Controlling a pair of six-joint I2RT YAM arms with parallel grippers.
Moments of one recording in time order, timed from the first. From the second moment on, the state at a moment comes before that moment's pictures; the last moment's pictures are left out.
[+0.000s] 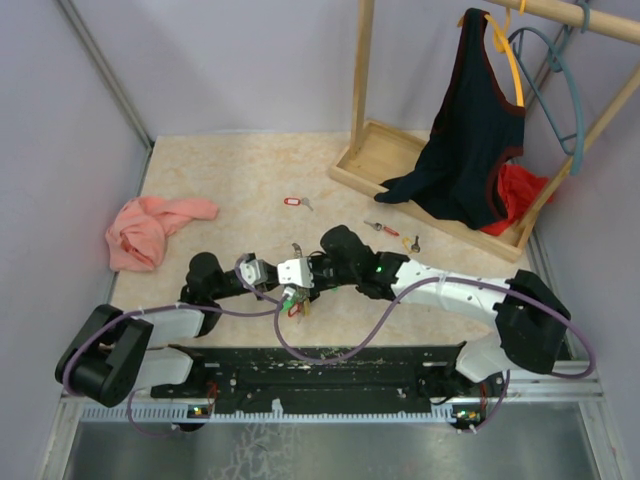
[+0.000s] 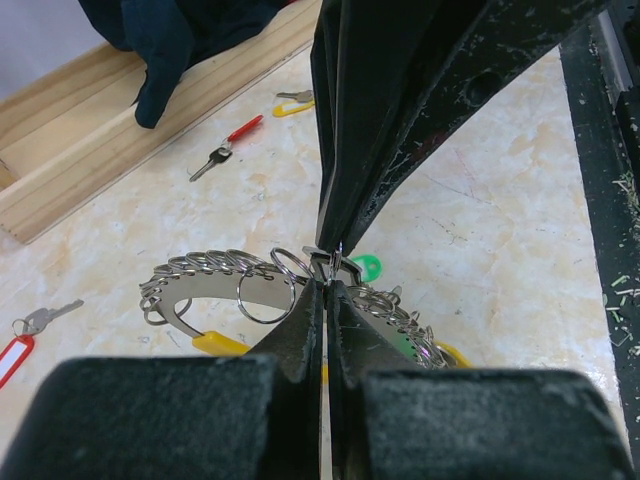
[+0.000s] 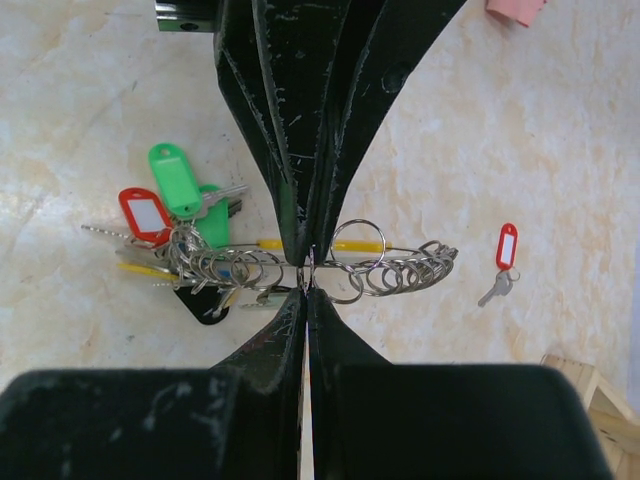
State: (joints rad) left arm -0.41 1.26 0.19 1.03 0.91 0.29; right arm 1.00 1.42 0.93 -0.13 -0.24 -0.83
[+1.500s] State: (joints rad) left arm -0.36 1.35 0.15 1.33 1.04 0.14; right arm 0.97 1.37 0.87 -0.05 -0.35 -0.71
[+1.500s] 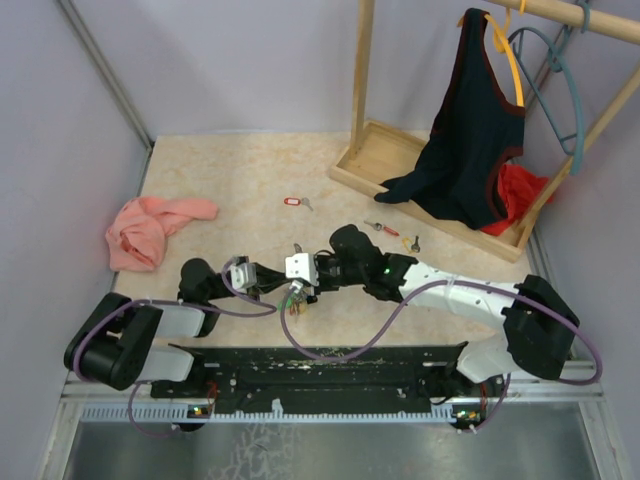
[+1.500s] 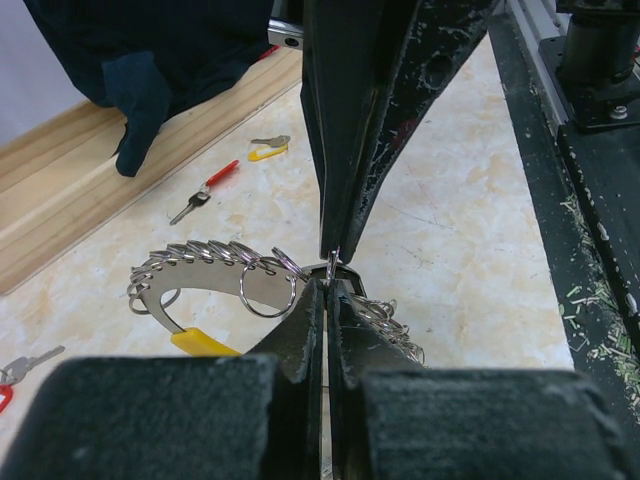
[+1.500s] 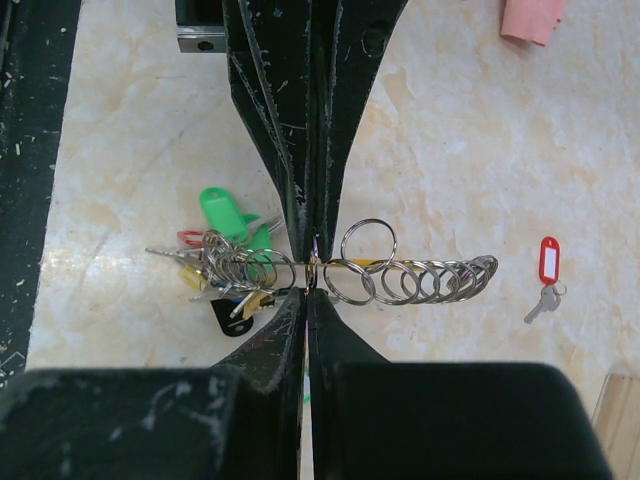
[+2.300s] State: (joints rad) left arm -0.40 1.28 0.19 1.08 1.00 0.33; right arm 0.96 1.39 0.92 -0.11 -0.36 -0.62
